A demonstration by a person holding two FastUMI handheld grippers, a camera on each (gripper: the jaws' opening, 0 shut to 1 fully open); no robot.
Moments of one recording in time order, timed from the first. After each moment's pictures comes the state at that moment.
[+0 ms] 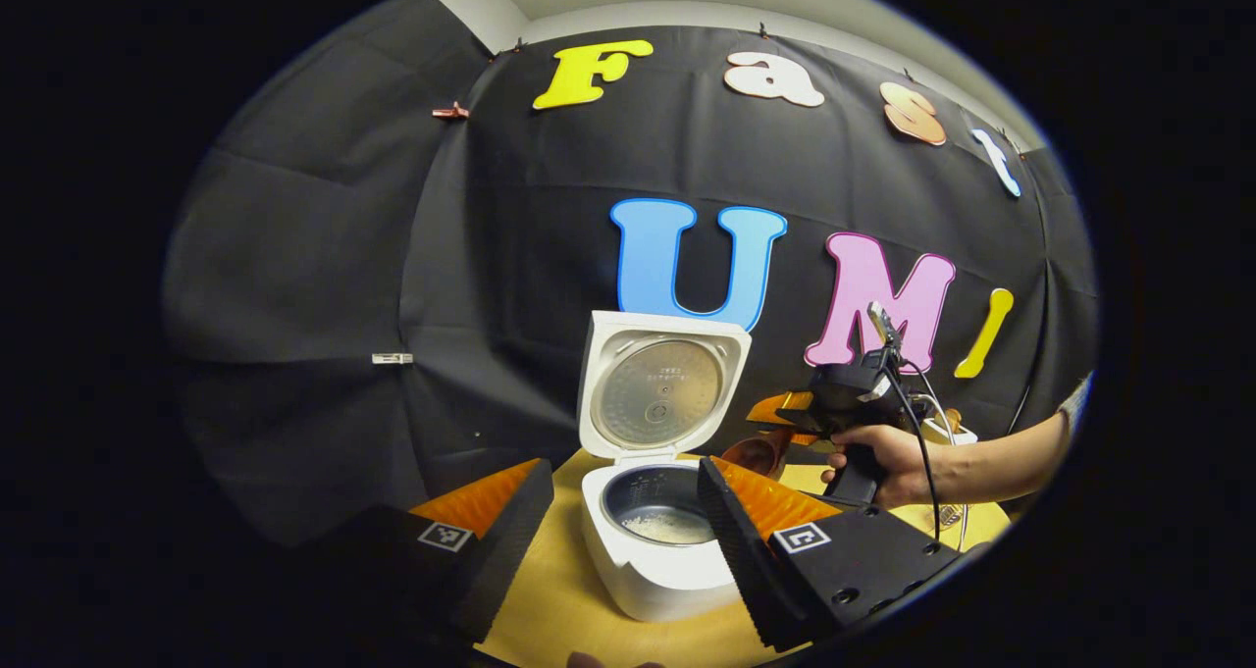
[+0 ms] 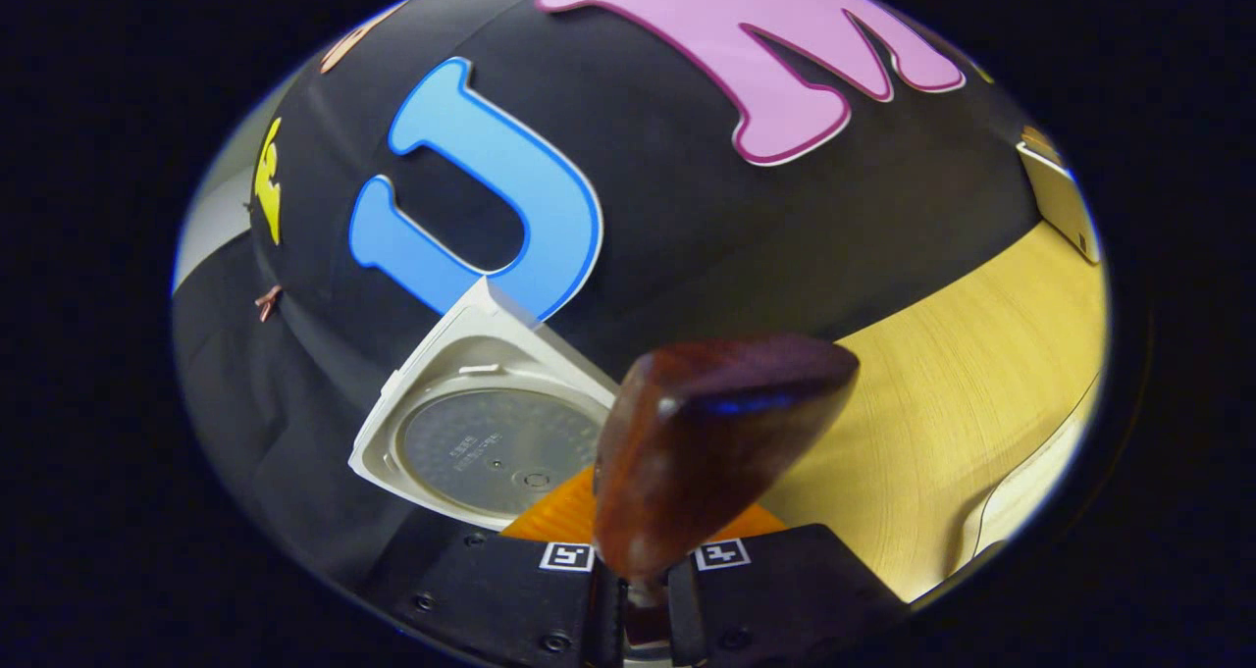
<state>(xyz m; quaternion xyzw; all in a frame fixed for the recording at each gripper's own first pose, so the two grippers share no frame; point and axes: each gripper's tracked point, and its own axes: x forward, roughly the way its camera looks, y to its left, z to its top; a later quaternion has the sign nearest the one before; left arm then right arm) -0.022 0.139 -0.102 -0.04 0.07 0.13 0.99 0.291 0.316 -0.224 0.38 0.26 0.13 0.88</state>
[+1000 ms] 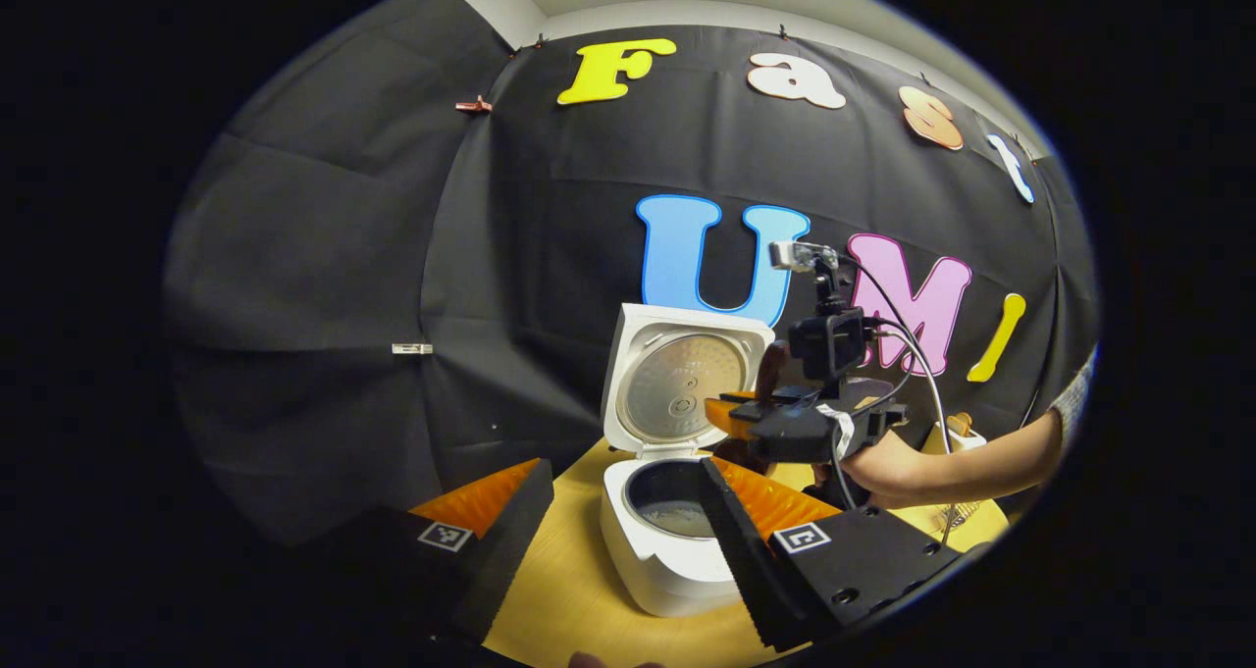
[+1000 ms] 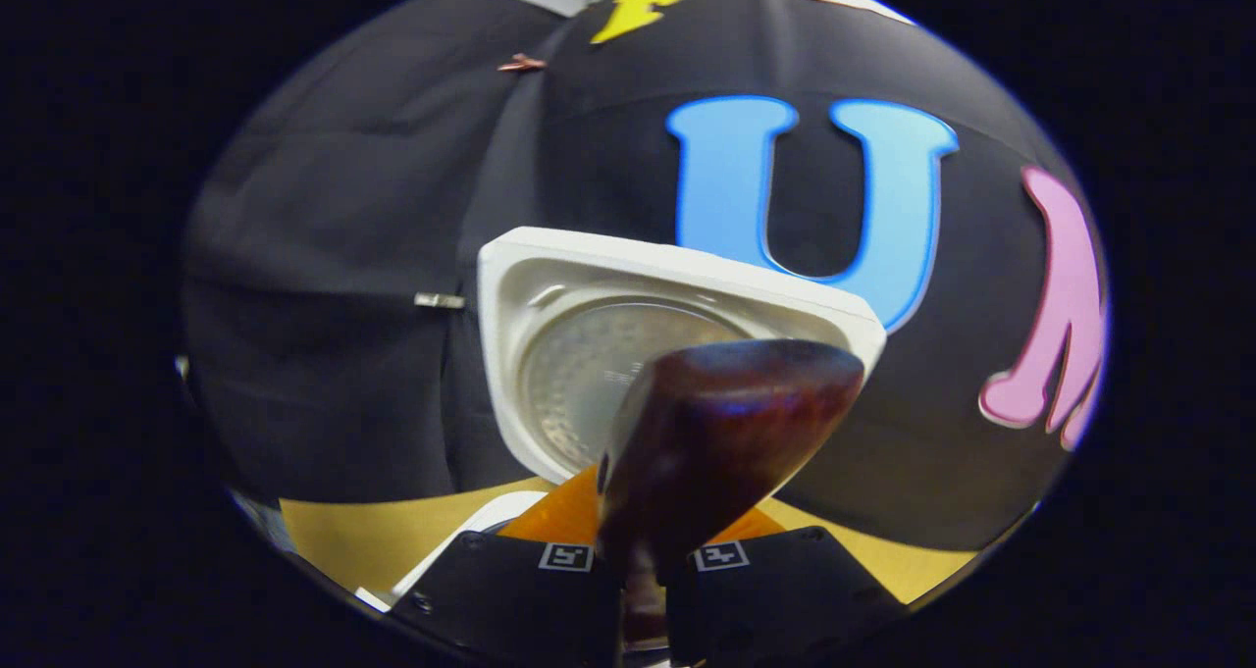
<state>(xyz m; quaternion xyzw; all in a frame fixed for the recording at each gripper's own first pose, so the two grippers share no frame) -0.030 0.154 -0.107 -0.05 0.07 0.15 0.98 0.250 0.428 -0.184 -0.07 0.10 0.34 0.93</state>
